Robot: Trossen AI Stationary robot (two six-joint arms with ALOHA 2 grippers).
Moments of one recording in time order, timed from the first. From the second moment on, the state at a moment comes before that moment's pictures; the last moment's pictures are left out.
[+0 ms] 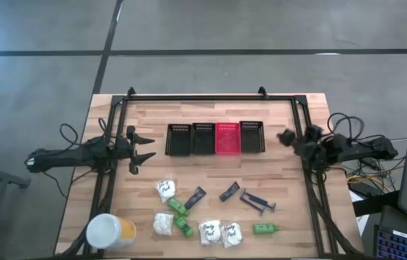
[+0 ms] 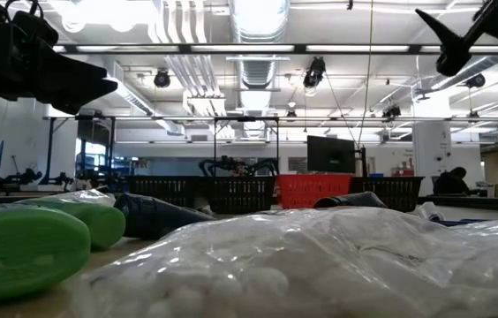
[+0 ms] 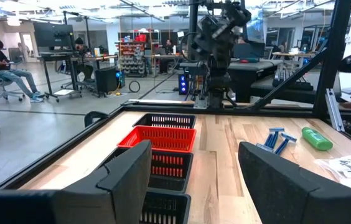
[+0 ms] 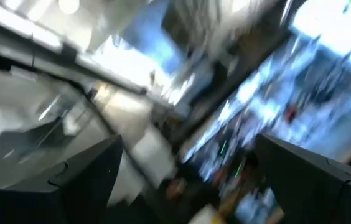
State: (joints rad) left arm 0.04 0.05 0.01 0.04 -0.12 0.00; right arm 0.14 0.14 0.01 0.69 0.15 0.80
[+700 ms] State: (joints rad) left arm 0.04 0.05 0.01 0.04 -0.12 0.00; right arm 0.24 0.68 0.01 0.74 0.39 1.38
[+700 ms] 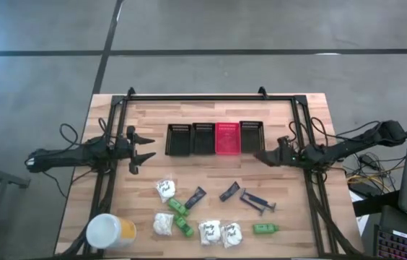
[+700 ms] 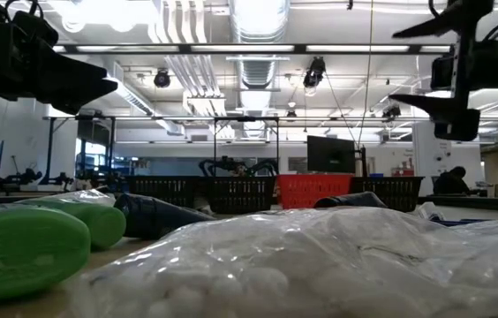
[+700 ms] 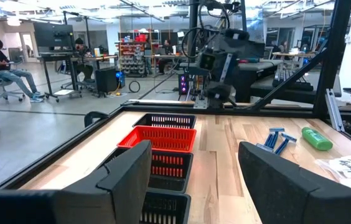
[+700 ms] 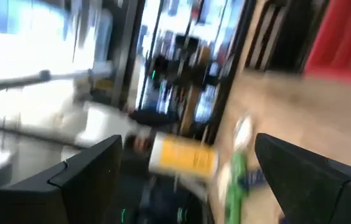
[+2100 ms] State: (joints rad) left arm 0.04 0.06 0.01 0.04 -0.12 0.00; right arm 0.56 1.34 0.90 -0.68 -0.20 0.86
